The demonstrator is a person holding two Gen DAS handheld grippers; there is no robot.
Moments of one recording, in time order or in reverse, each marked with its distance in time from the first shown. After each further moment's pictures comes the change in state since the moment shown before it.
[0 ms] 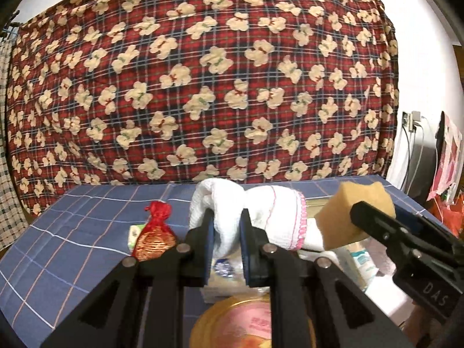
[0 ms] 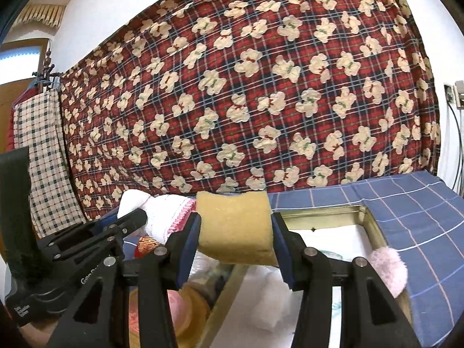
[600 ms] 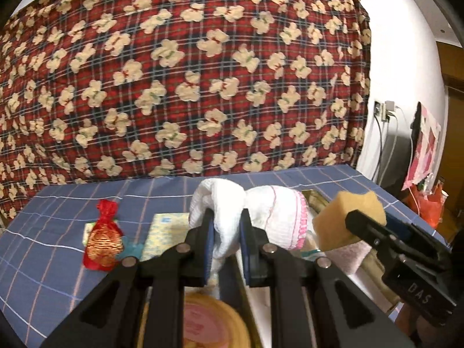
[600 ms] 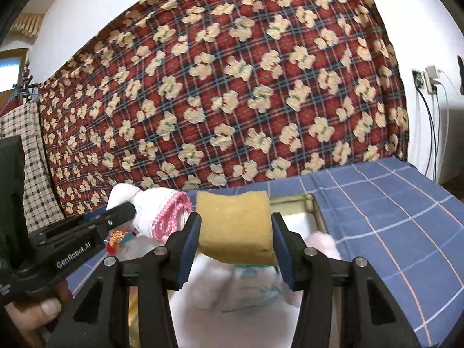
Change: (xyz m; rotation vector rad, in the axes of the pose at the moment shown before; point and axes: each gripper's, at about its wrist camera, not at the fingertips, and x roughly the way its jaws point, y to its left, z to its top) left arm 0.003 -0.056 0.006 0.032 0.052 -0.137; right arm -0.029 -0.061 -0.010 0.064 0.015 -0.103
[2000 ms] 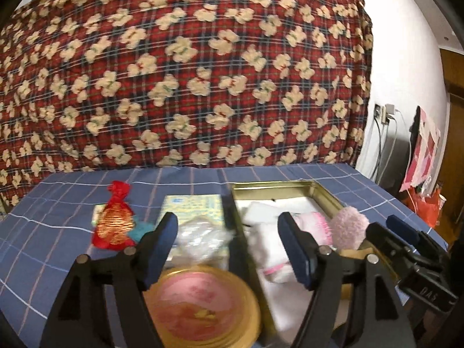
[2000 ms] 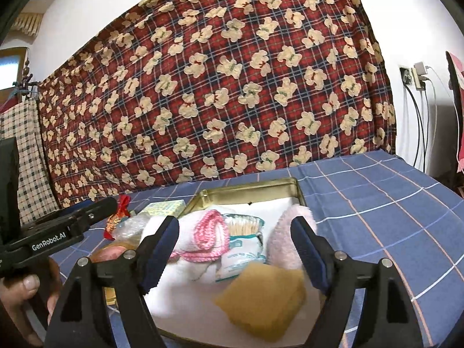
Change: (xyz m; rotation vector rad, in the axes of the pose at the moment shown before) left arm -0.020 0.004 -0.023 -0.029 0.004 -0.012; right arm -0.028 -0.006 -0.025 -0.007 -0.014 -0.015
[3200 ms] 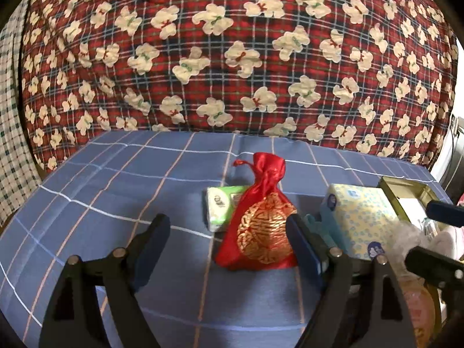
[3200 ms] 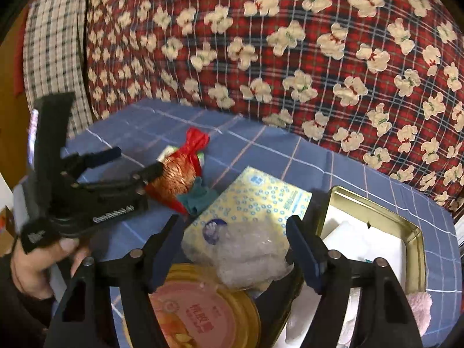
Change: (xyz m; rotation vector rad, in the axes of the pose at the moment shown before) left arm 0.071 0.181 -0.006 -0.133 0.155 0.255; right arm 0.146 0.176 0.020 -0.434 0.456 0.145
